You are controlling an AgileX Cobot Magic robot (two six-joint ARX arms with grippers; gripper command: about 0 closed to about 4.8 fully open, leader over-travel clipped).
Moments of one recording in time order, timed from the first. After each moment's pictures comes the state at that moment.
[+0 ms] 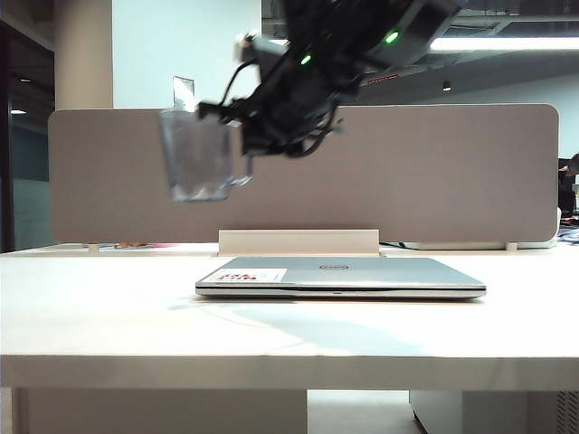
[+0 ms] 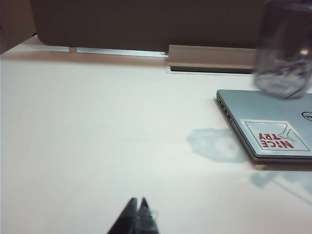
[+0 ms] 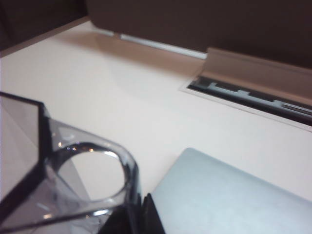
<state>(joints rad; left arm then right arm) 0.02 0.00 0.00 -0.06 0.12 -0.04 0.66 1.91 1.32 0.37 0.16 0.04</state>
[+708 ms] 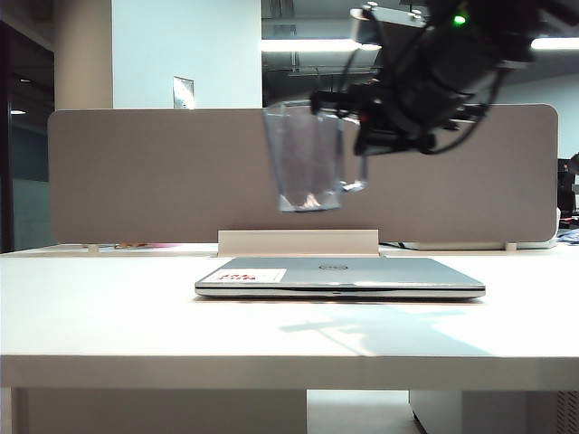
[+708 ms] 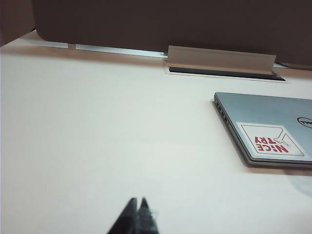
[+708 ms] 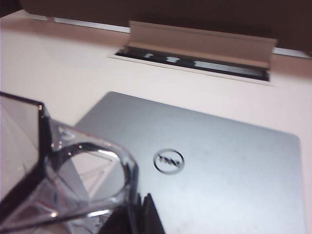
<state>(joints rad) 0.02 0.00 0.00 -0.06 0.12 -0.08 0.61 1.48 0.74 0.49 0.31 0.07</state>
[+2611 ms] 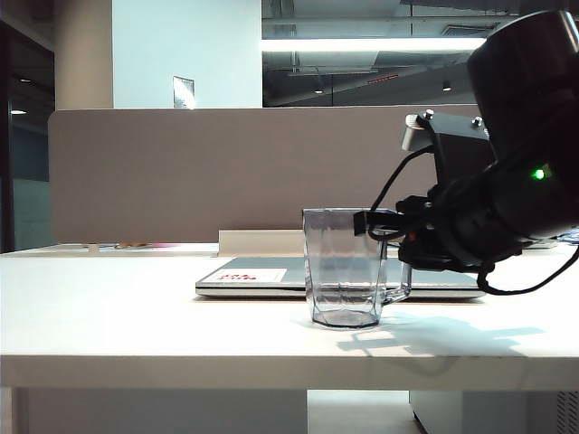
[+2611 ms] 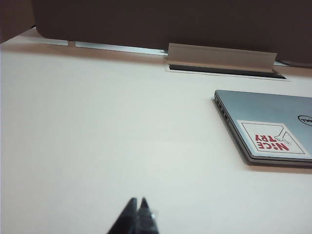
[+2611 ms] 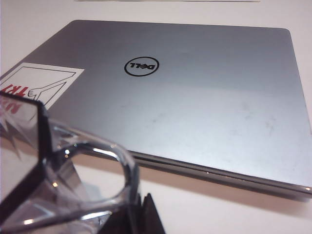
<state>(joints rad) 0.02 0.00 0.00 -0.06 0.12 -0.08 0.60 1.68 0.42 0.95 0.36 0.18</state>
